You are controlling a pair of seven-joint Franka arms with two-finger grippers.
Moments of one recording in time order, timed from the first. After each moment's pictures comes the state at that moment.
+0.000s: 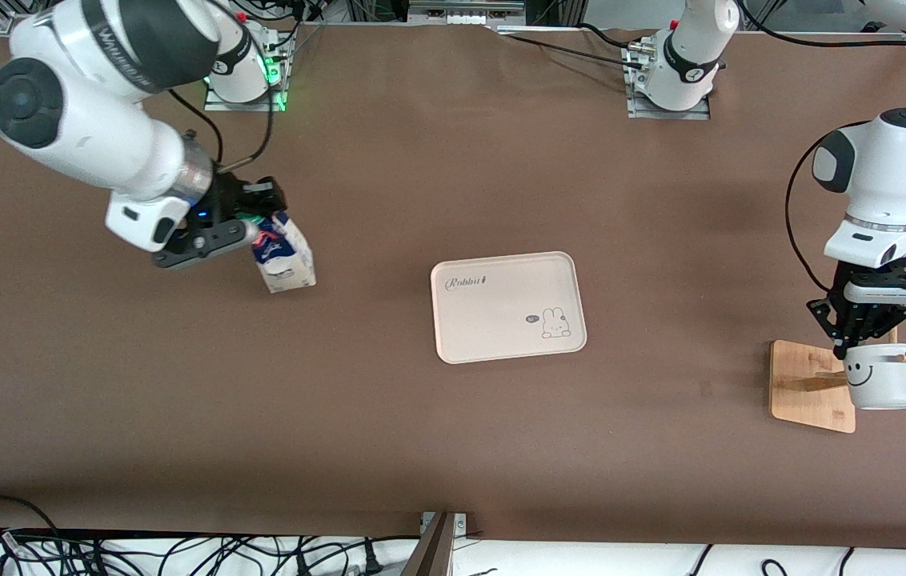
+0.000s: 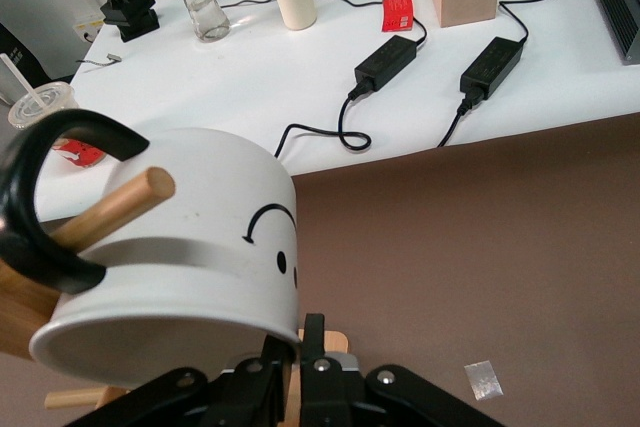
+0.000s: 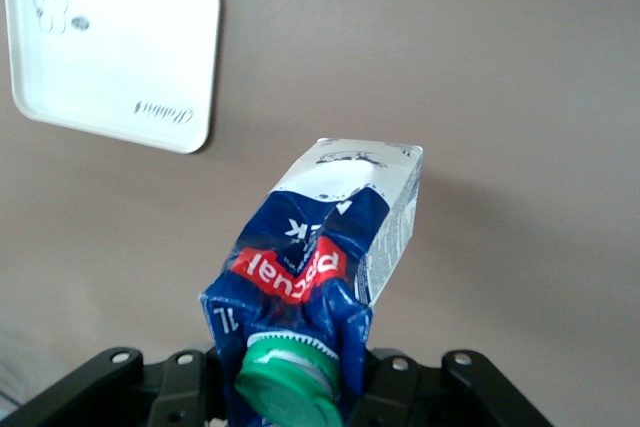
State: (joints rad) left arm 0.13 0.20 0.04 -2.23 0.21 3.22 0.07; right arm 0.30 0.21 0.09 -1.55 0.19 1.65 0.06
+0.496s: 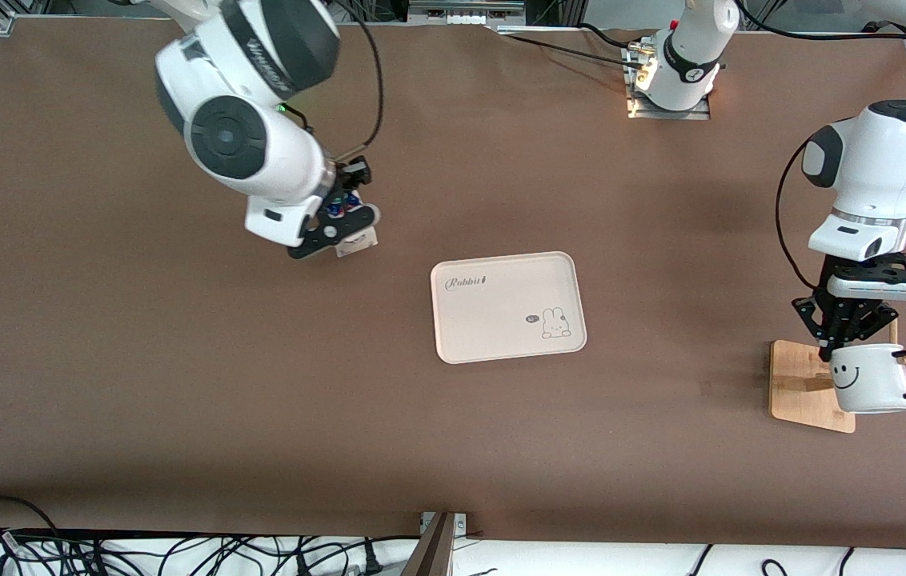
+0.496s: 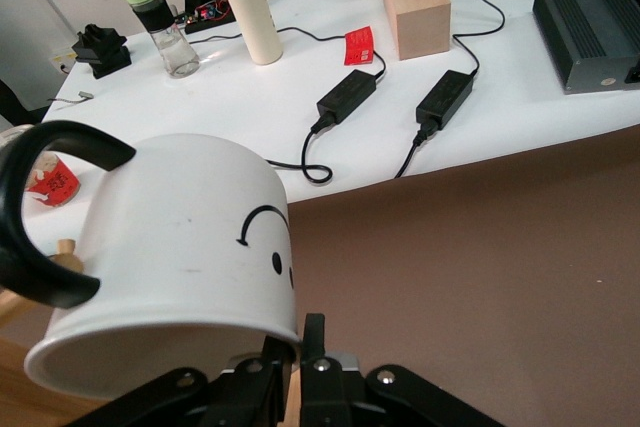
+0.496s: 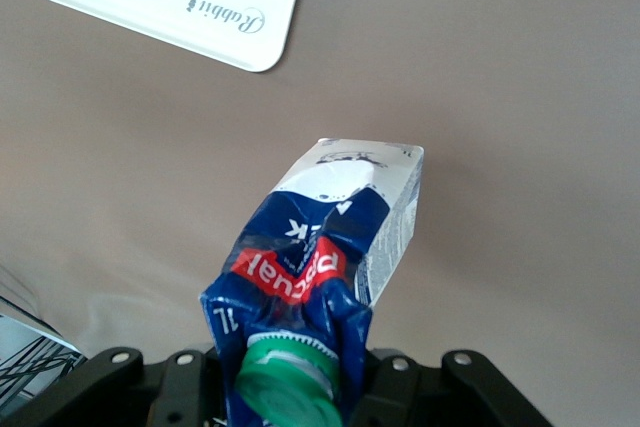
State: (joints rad) left arm 0.10 0.17 0.00 -2.23 0.21 3.22 0.06; right arm 0.50 0.43 0.09 -1.31 0.18 1.47 0.15
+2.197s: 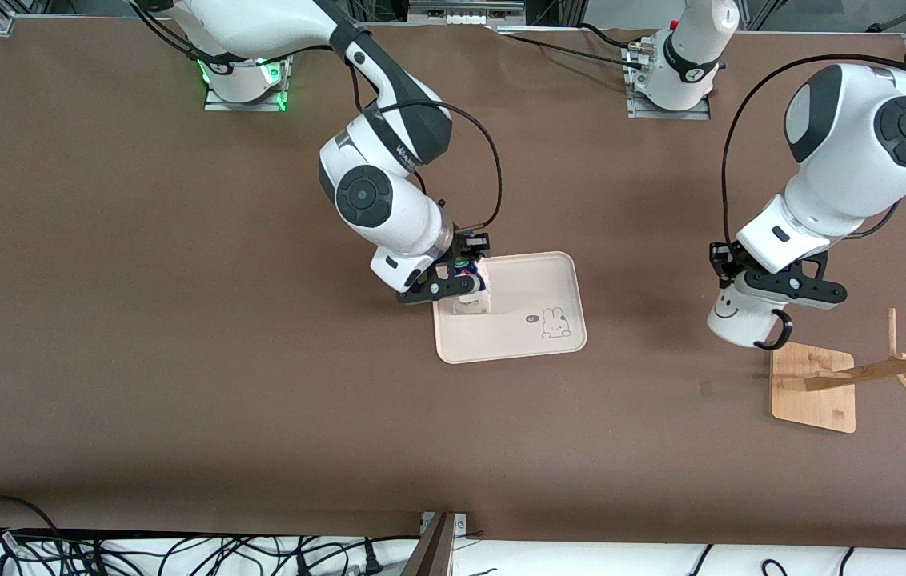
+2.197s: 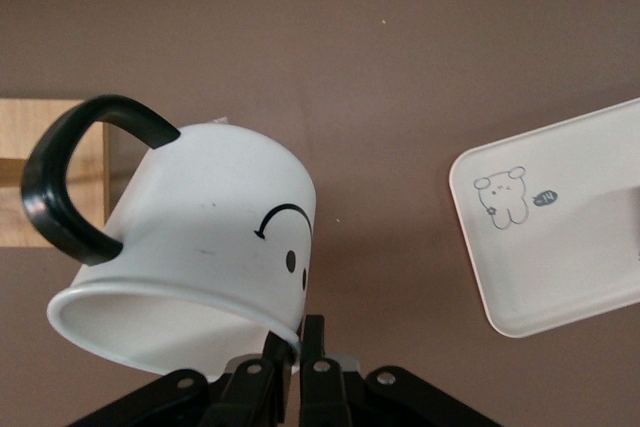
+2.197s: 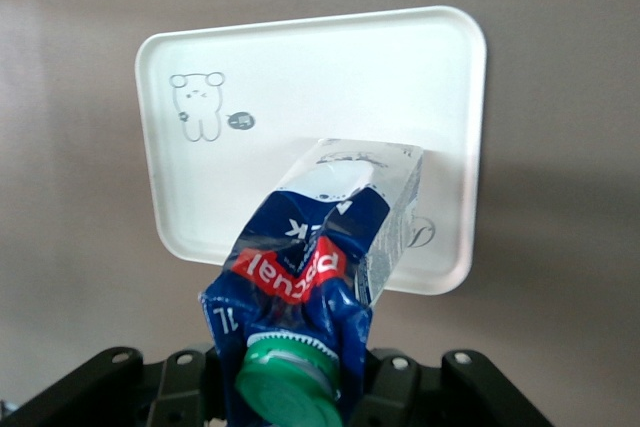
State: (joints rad) left arm 0.03 0.14 -0.19 -1.84 -0.01 2.01 0.00; right arm 0.63 0.71 0.08 -1.26 0.31 2.05 0.46
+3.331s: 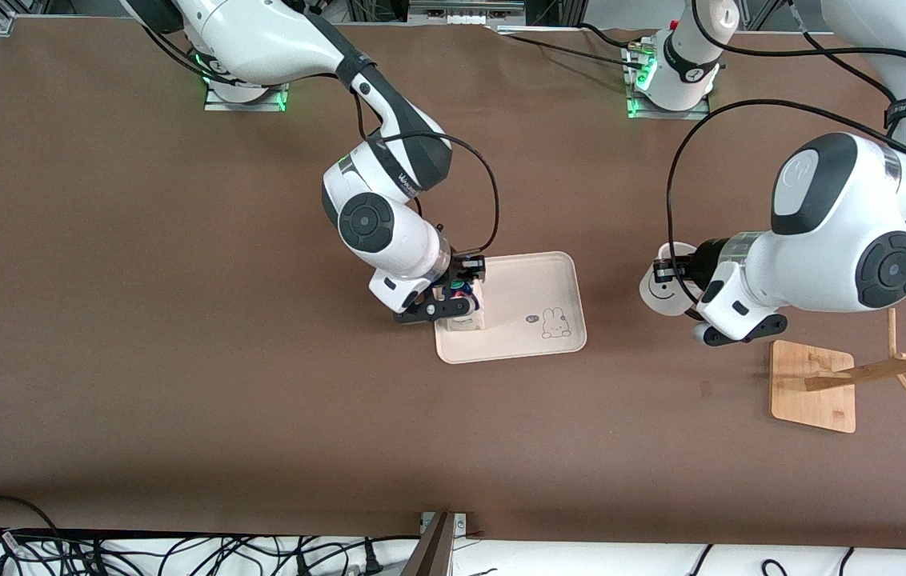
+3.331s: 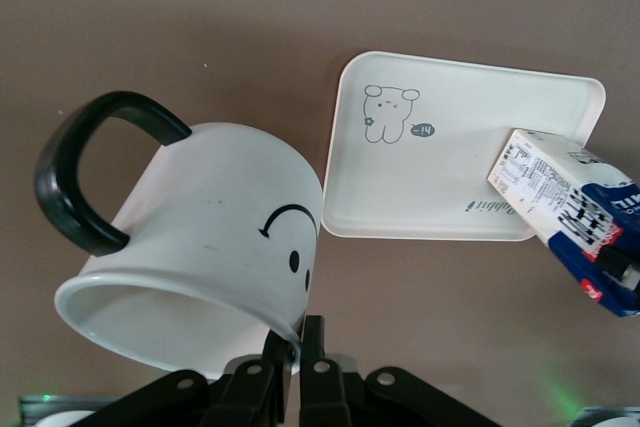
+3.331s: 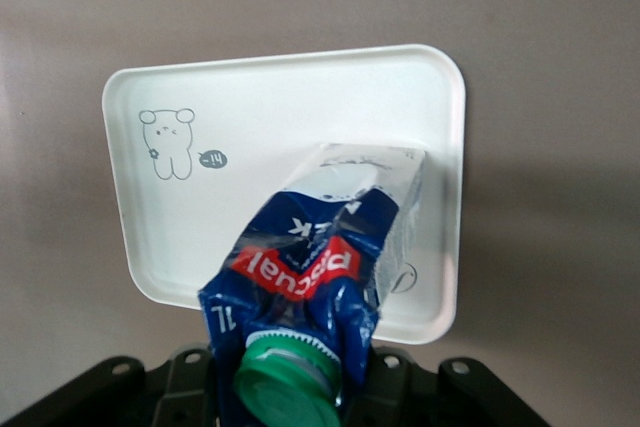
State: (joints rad) left arm -0.04 0.49 -0.19 -1.33 -0.24 1.50 -0.46; right arm 0.63 0.79 0.07 -1.19 0.30 2.09 0.46
